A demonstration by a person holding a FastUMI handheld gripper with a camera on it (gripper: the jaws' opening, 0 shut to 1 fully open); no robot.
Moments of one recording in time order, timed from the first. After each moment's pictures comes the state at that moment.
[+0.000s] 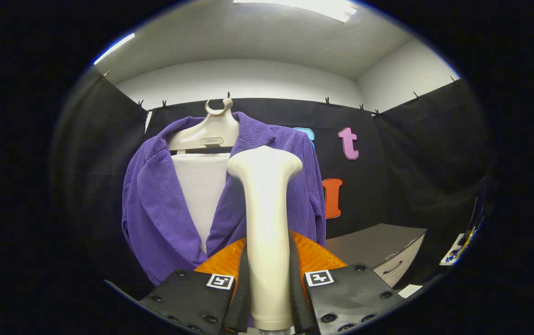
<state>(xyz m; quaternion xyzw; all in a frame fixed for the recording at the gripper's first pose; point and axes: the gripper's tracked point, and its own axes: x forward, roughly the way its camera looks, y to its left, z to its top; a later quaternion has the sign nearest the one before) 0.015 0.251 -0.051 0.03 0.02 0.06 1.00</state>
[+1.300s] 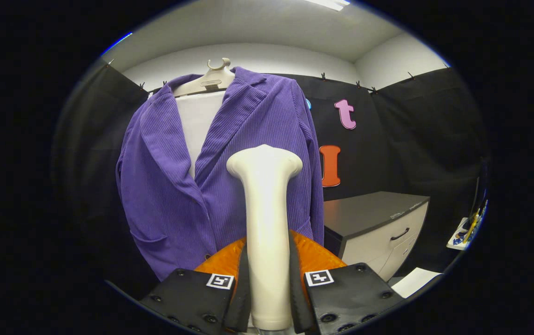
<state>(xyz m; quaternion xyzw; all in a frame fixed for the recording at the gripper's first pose) -0.022 0.236 -0.192 0.03 0.08 0.06 0.99</state>
